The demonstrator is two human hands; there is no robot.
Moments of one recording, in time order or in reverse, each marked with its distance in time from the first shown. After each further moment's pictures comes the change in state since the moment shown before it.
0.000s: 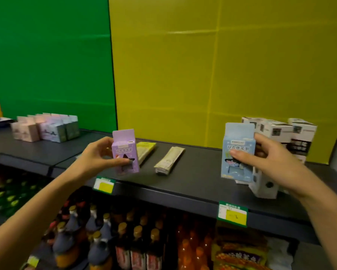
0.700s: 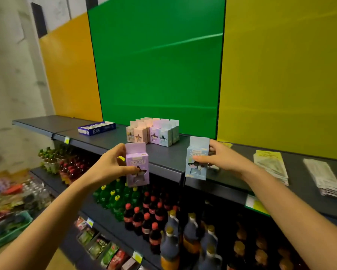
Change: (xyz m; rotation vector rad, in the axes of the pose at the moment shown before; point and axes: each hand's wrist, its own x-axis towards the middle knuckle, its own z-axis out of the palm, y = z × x) left_hand -0.060 -0.123 -0.318 0.251 0.081 -0.189; right_hand 0.156 -0.072 0.411 -0.039 -0.442 -0.017
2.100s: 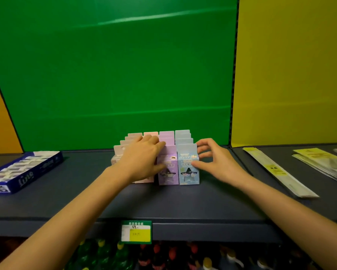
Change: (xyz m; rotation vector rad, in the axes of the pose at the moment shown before) left_hand 0.312 -0.133 -0.038 0.975 -0.118 0.833; right_hand 0.239 0.009 0.119 -0.250 0.565 0.116
